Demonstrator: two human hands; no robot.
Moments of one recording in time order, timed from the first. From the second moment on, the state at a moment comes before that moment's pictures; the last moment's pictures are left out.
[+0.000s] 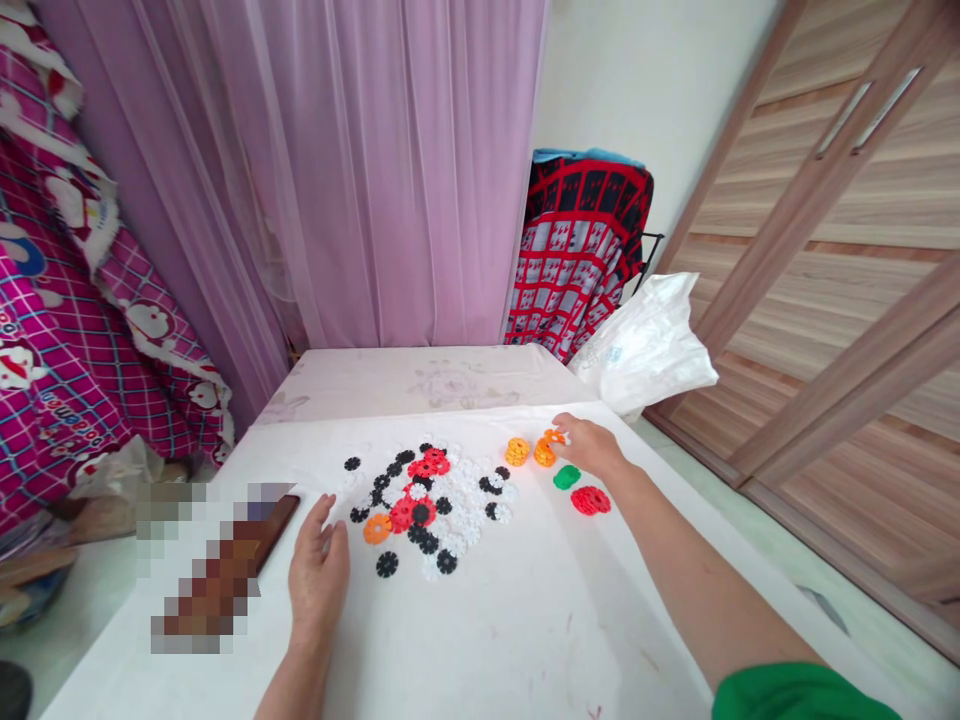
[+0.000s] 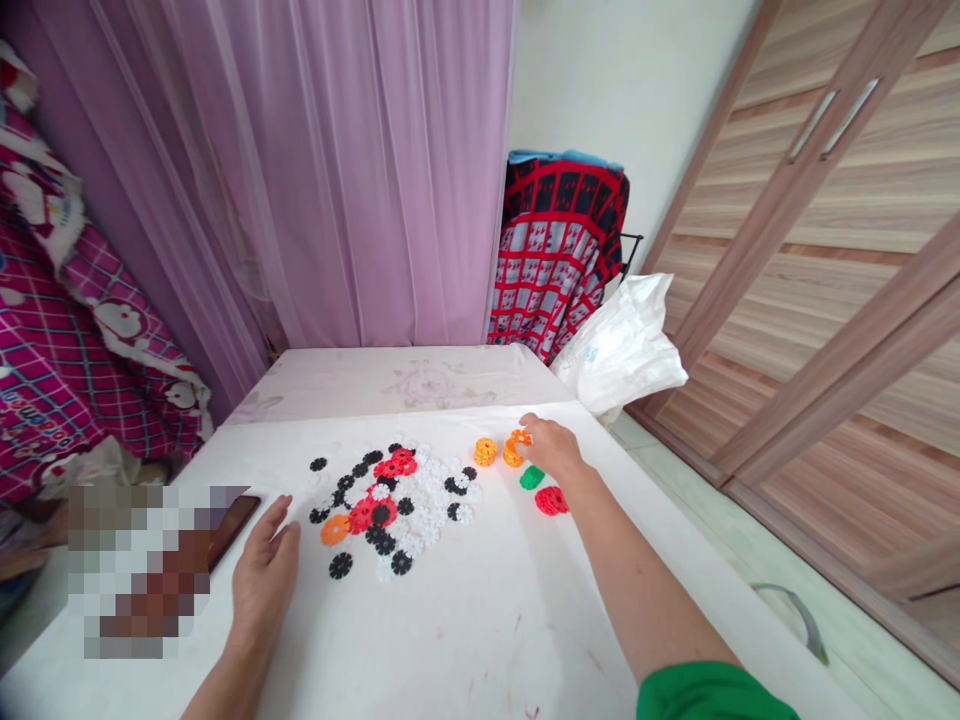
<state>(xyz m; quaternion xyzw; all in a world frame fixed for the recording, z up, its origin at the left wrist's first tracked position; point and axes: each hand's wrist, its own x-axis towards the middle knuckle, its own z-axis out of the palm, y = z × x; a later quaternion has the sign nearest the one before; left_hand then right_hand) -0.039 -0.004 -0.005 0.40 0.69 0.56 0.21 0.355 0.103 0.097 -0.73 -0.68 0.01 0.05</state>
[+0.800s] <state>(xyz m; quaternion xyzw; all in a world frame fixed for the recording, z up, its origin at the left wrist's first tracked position) -0.041 -0.003 -0.010 0.38 0.68 0.60 0.17 0.219 0.065 0.081 -0.55 -0.82 0.11 0.14</state>
